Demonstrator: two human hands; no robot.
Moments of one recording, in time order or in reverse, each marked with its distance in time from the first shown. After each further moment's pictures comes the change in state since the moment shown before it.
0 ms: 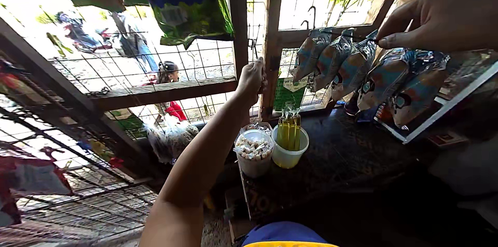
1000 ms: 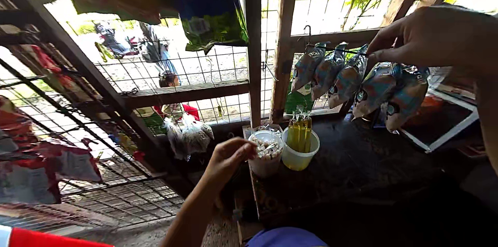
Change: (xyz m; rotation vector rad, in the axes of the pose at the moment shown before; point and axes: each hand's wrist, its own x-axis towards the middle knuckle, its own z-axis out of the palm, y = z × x) left_hand -0.182 -0.062 -0.092 0.198 -0.157 0.305; right_hand 0.004 -0.014 0.022 0.053 0.006 -0.036
